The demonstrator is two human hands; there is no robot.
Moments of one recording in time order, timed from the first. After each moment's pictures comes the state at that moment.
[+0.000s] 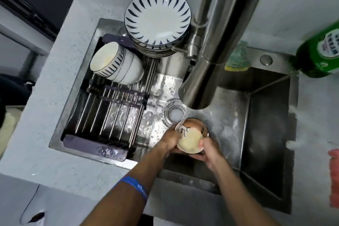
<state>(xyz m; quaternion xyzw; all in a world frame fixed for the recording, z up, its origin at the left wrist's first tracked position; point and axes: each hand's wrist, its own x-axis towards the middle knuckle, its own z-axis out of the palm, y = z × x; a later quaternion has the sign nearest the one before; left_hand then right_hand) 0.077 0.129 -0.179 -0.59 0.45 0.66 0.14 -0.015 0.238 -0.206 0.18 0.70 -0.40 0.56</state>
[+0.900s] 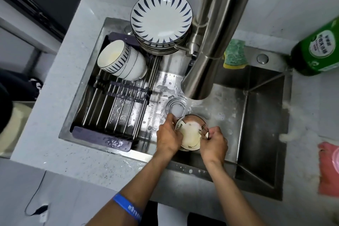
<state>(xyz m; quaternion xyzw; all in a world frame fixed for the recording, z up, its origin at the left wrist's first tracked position) 0.096 0.148 -0.138 -0.58 0.67 0.47 0.03 0.002 0.248 -0.161 -0.09 0.94 -0.24 0.25</state>
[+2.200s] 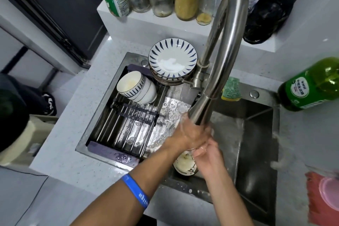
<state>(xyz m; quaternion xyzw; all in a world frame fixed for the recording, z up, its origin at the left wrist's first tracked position) 0.037 0.097 -0.028 -0.35 0.84 0.42 0.05 -0.005 0.189 -0.055 0.25 0.44 -0.69 0.52</state>
